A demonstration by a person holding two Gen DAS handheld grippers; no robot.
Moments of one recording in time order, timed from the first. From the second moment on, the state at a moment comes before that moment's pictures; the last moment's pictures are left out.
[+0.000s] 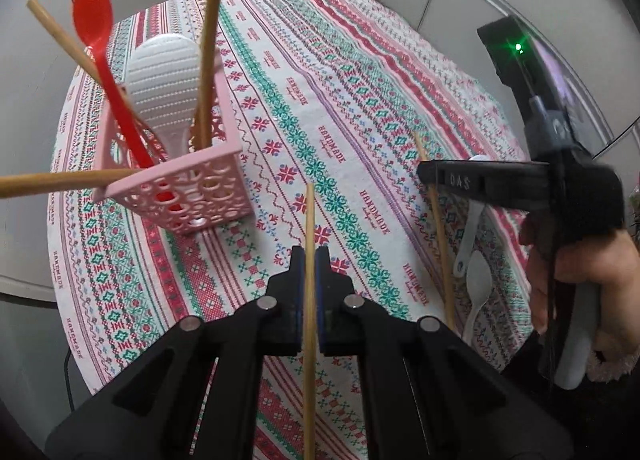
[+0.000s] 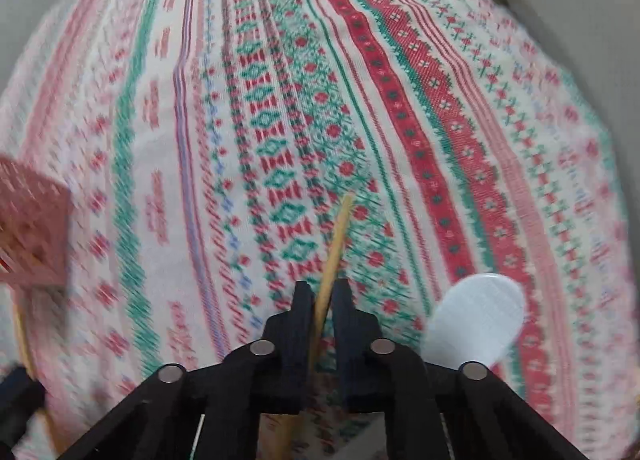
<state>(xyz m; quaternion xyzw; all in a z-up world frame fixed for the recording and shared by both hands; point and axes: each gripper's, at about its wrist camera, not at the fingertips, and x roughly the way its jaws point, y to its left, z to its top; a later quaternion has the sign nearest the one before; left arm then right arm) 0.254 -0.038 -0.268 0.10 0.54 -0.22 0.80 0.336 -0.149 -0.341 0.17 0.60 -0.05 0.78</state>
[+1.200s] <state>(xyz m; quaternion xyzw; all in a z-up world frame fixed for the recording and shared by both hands) 0.201 0.038 -0.083 -0.02 0.27 -0.22 0.94 0.245 -0.178 -0.124 0.21 0.32 0.07 0.92</state>
